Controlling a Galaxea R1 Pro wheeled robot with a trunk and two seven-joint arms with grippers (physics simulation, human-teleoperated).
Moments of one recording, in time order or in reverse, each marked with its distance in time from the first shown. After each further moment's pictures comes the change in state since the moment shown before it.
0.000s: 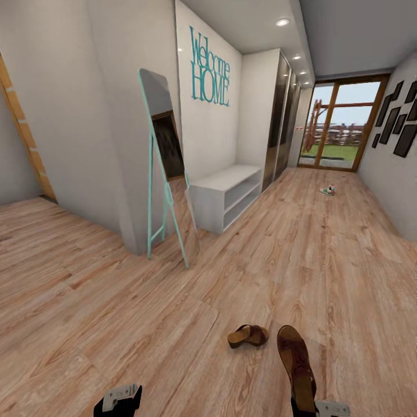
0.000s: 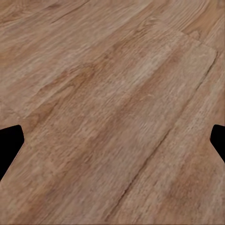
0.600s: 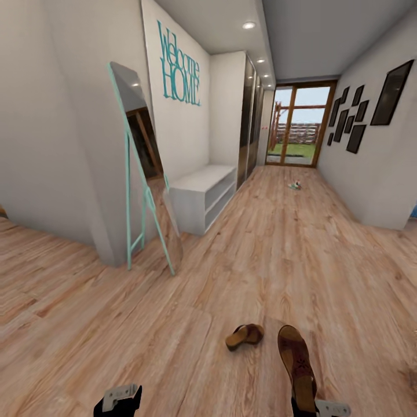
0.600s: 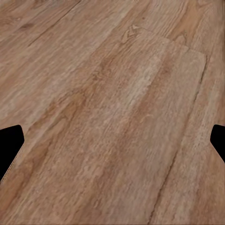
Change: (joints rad) left arm 0.000 0.000 0.000 0.001 0.000 0.000 0.000; right arm 0.000 0.000 -0.003 0.000 -0.002 0.000 -0.002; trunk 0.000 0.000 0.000
